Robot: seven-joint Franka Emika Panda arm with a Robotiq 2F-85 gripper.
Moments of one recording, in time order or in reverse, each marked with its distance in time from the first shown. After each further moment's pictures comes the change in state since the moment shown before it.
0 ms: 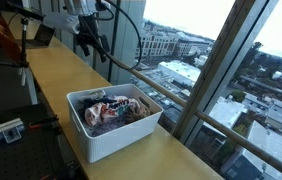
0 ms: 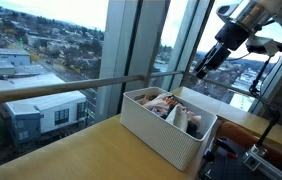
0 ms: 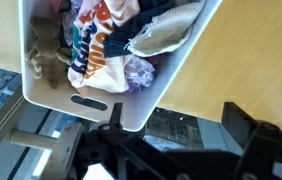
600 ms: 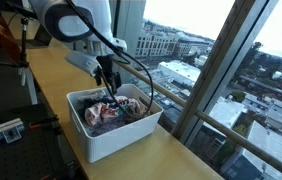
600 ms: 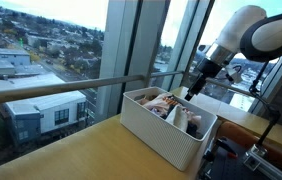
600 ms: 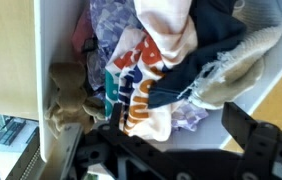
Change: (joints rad) arm -0.086 0.276 -0.061 0.023 0.000 0.156 -0.054
